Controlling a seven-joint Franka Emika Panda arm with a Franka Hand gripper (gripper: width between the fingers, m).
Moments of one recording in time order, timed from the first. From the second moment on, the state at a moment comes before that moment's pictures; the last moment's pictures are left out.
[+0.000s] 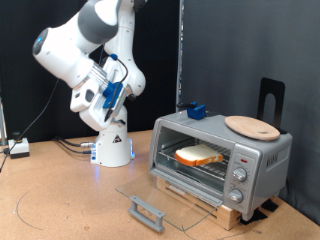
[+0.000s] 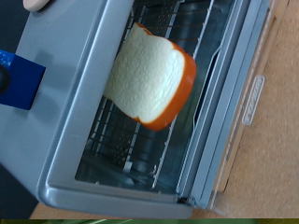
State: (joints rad) arm -0.75 -0.24 0.16 -2.42 0.71 1.55 -0.60
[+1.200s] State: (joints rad) arm -0.79 0.09 0.12 -2.16 0.47 1.45 -0.60
